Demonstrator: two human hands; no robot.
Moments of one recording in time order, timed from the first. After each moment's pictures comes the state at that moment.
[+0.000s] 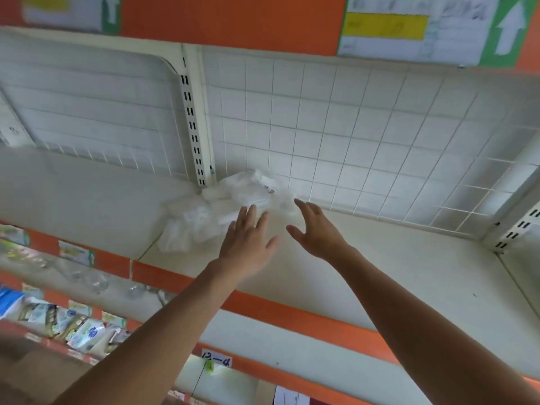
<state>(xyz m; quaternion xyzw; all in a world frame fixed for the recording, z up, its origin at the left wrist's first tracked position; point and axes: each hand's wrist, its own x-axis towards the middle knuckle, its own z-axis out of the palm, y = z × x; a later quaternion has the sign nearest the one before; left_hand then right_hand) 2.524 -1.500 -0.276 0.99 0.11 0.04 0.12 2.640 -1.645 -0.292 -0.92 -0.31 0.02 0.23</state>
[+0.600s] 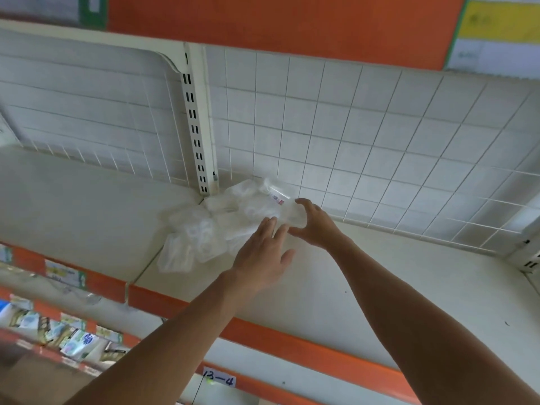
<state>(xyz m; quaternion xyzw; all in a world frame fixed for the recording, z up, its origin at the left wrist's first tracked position) 2.557 -1.482 -0.286 0.98 0.04 0.05 0.17 2.711 -1.592 -0.308 -0.93 -0.27 0.06 0.26</state>
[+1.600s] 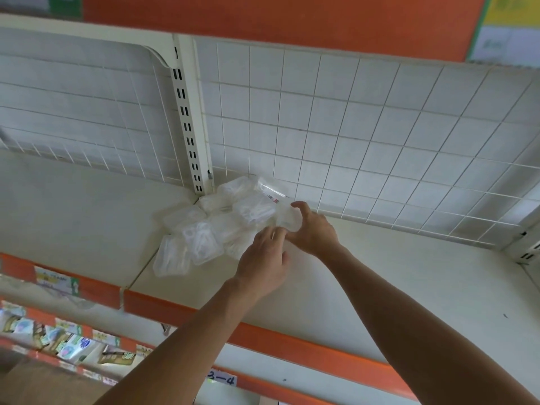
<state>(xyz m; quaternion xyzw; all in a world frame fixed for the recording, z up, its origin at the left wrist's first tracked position) 2.561 -1.486 -0.306 0.96 0.03 0.12 0.23 2.688 -1.588 -0.313 -0.95 -0.22 0.03 0.23</state>
